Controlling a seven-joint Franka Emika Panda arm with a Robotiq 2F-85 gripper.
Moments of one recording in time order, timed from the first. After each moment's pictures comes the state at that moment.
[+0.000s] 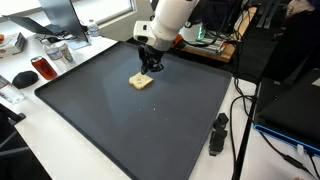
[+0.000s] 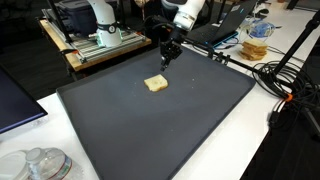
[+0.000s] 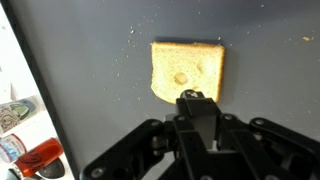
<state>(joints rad) 0.27 0.34 -0.04 -2.15 -0.69 2.25 0.90</state>
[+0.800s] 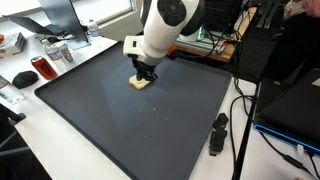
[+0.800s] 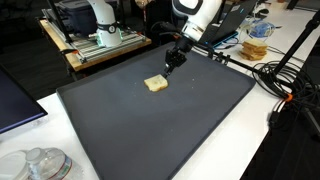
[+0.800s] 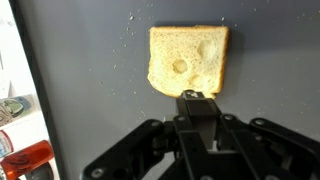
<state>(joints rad) 0.25 0.52 -0.02 -1.91 -0.61 2.10 0.78</state>
